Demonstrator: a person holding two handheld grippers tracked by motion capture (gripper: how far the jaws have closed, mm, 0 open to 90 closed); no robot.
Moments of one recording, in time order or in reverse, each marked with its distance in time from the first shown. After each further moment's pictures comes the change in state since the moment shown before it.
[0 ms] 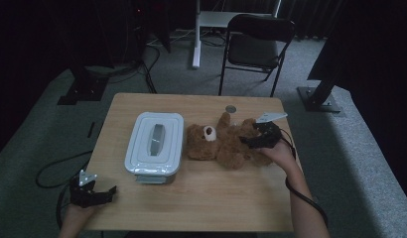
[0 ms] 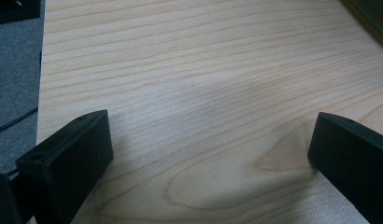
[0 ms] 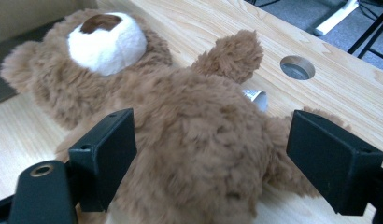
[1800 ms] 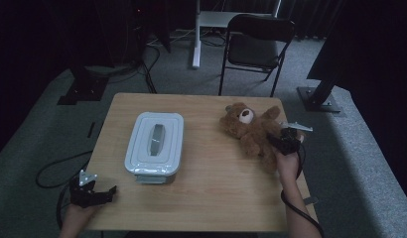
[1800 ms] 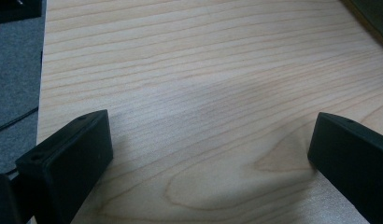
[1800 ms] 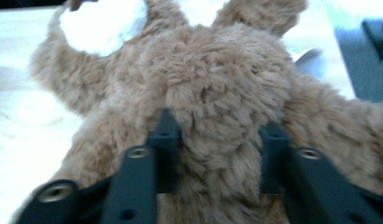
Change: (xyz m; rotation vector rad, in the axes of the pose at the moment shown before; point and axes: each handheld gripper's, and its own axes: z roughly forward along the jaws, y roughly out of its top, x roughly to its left) left arm 0.000 0.000 0.000 0.005 0.005 -0.001; right arm -0.027 -0.062 -0.022 -0.044 -0.402 0.542
